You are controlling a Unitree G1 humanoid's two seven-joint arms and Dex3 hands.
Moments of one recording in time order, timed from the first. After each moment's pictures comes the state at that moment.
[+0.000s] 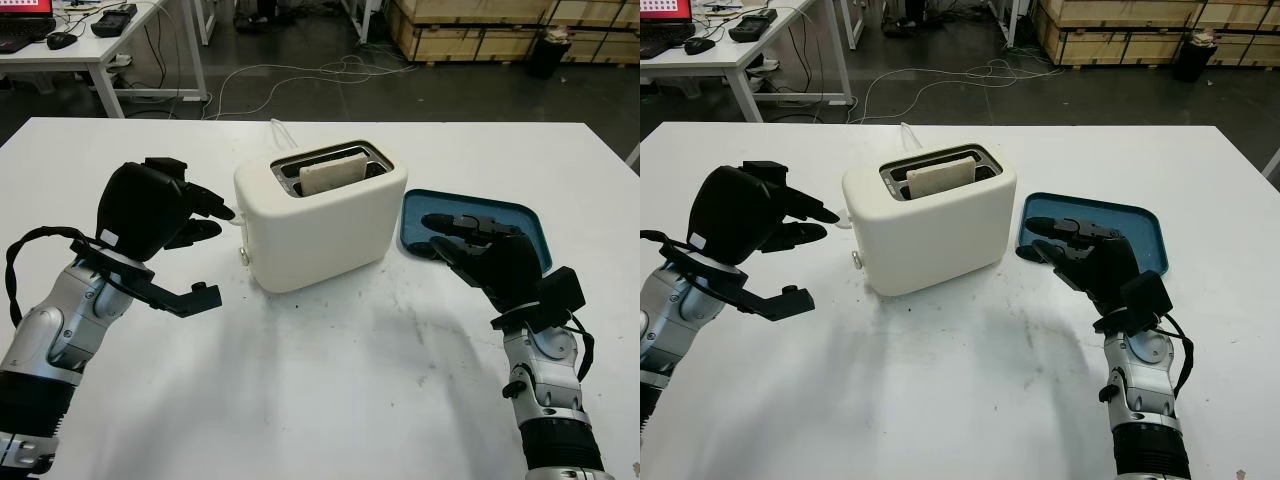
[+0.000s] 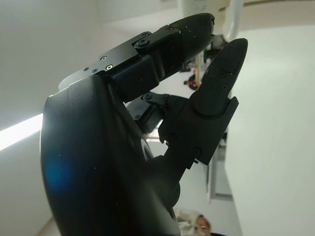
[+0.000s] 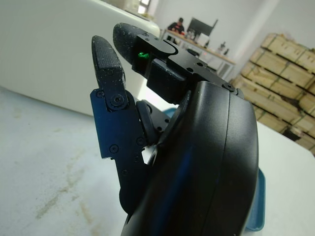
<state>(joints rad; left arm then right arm) -0.31 0.61 -0.12 0.12 0.79 -0.40 0.30 -0.17 -0.22 -0.17 0.28 0.24 -0.23 0.39</state>
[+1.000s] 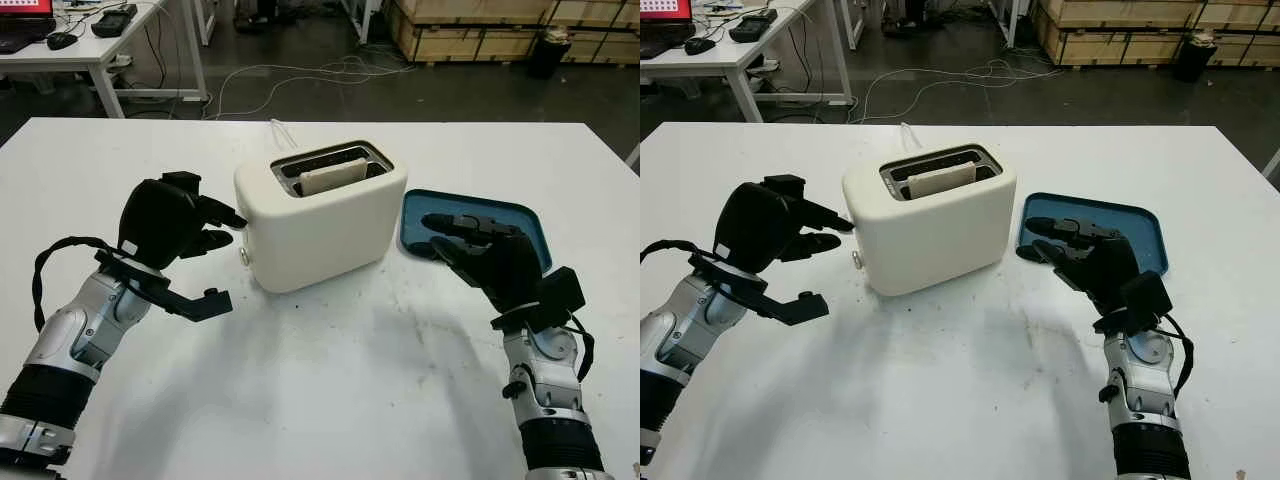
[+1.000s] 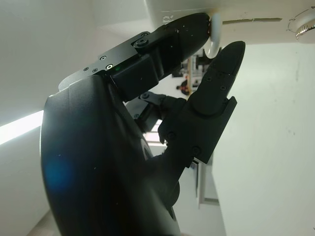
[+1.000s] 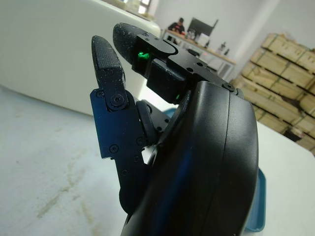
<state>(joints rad) -0.35 0.60 -0.17 0.24 0.79 -0.42 0.36 -0.17 -0.22 -0.17 0.28 0.24 -0.23 0.40</state>
